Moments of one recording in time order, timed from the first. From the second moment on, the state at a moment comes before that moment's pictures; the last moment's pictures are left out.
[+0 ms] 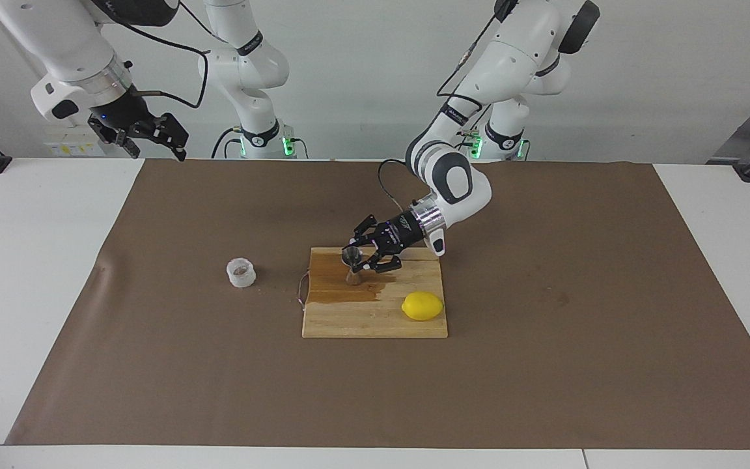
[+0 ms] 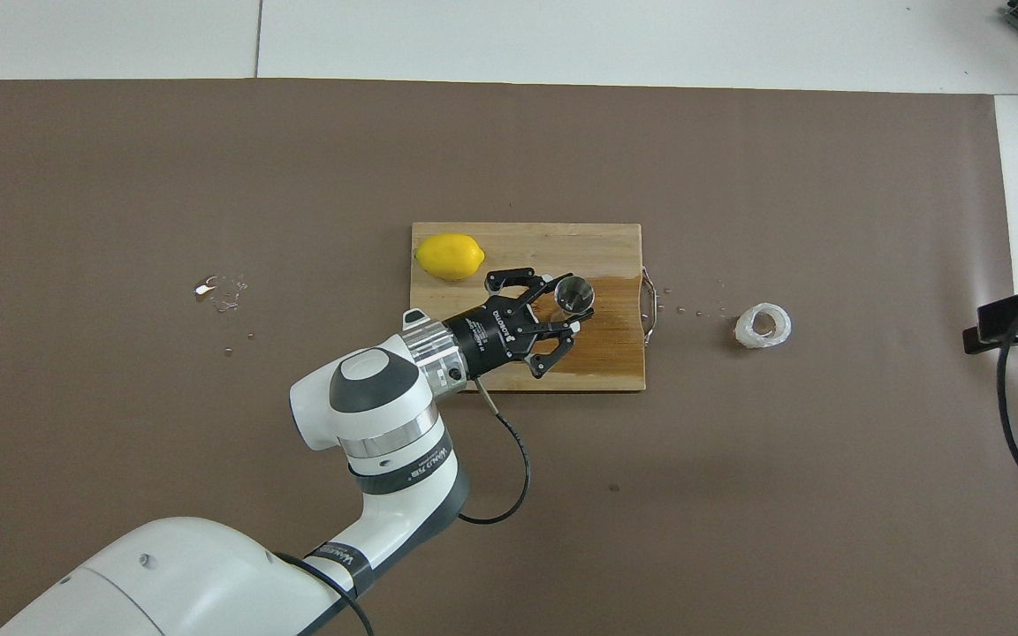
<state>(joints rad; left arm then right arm) -0.31 0.40 -0.39 -1.96 -2.27 2.52 -0.59 -0.01 -0.05 -0.08 -1.59 0.04 1.40 0.03</state>
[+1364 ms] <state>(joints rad) -0.32 0.40 -0.37 -1.98 -2.27 2.51 -0.44 -0.02 -0.05 -0.08 -1.59 0.04 1.40 0.03</state>
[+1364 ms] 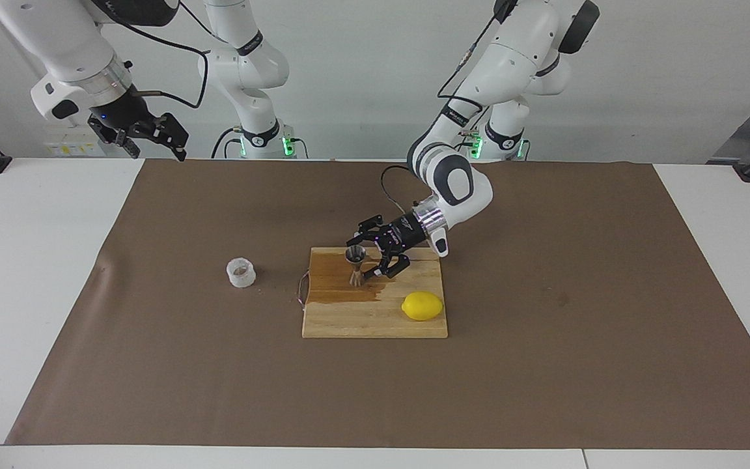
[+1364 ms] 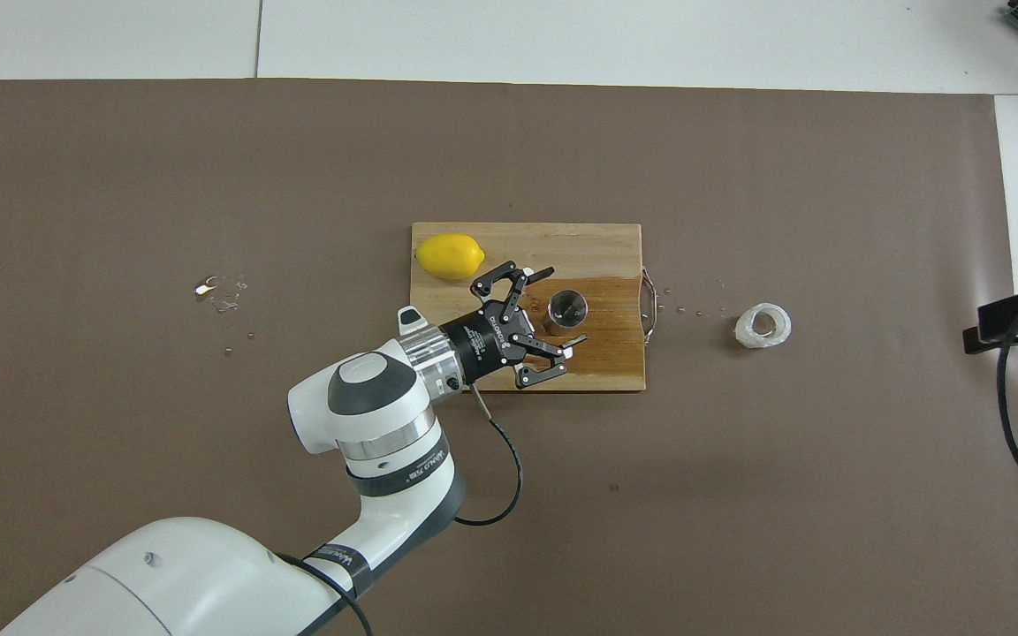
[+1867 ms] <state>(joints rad) -0.32 0.29 -0.36 -1.97 -2.12 2.52 -0.55 -0.02 -0.05 -0.09 -1.59 0.04 1.40 -0.01</state>
